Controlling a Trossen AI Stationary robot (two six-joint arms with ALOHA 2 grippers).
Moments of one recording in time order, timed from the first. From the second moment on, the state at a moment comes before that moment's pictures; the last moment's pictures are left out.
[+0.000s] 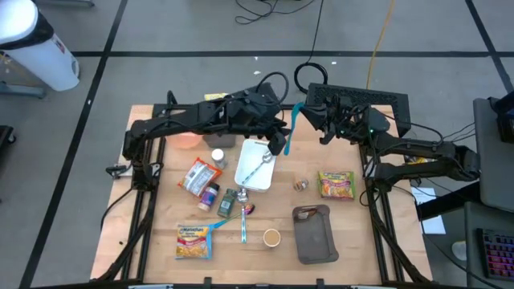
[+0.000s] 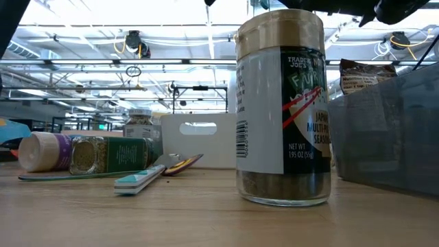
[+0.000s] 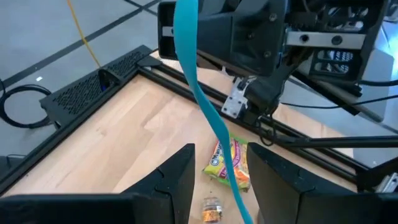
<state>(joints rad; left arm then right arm) 0.09 1.86 2.13 -0.75 -0.13 -0.38 -0.35 1.00 0.67 0.73 -0.08 0.50</state>
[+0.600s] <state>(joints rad) 0.09 1.92 2.13 -0.68 -0.08 -0.37 -0.35 1.00 0.67 0.73 -0.07 0.50</state>
